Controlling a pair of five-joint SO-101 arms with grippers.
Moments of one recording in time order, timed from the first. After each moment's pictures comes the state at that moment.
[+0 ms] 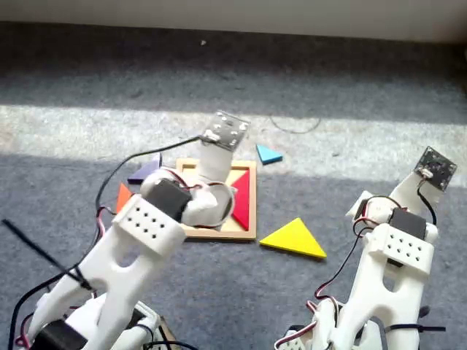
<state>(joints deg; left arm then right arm) 25.9 -30.7 36.5 65.7 14.2 17.7 -39.6 51.9 59.8 -8.1</state>
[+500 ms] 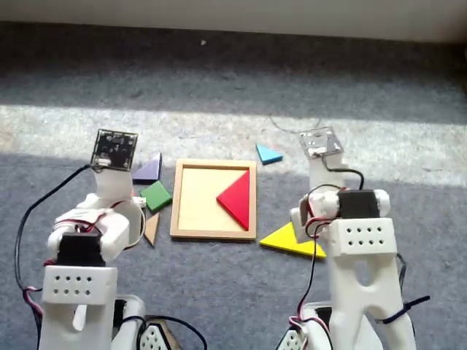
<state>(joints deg) -5.8 -63.3 58.7 69.1 1.1 -10.5 -40.3 40.4 82.5 16.0</state>
